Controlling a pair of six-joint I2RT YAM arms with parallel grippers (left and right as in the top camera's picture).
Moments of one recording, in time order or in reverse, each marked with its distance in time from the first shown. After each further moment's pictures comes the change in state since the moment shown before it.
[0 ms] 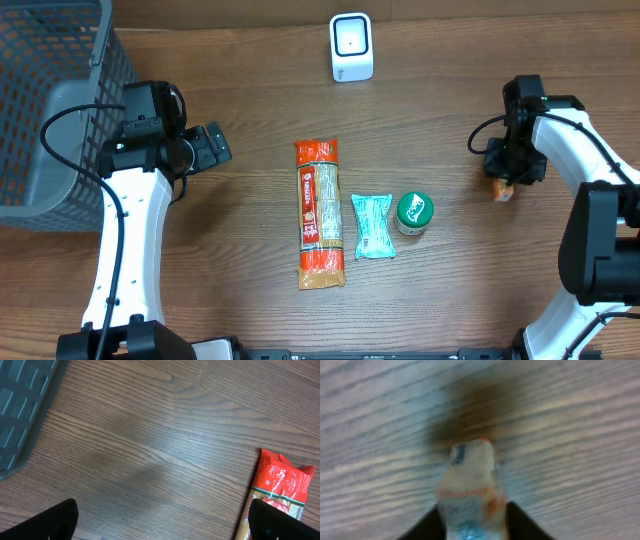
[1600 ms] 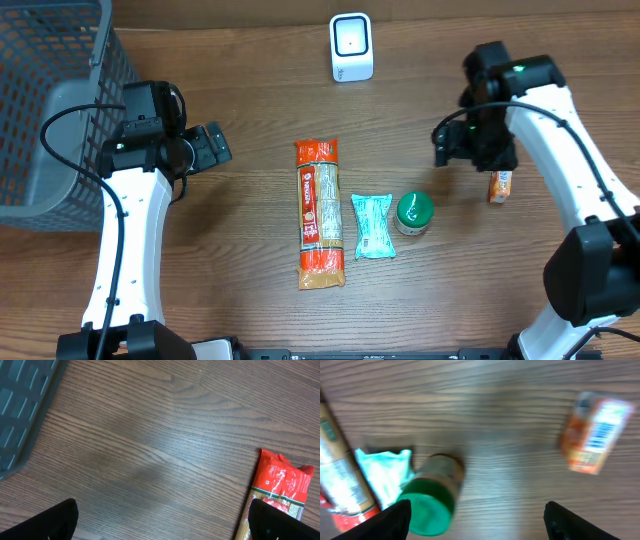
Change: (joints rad) left arm 0.000 0.000 0.000 0.000 0.000 0.000; right arm 0.224 -0.068 0.311 -0.391 -0.197 0.002
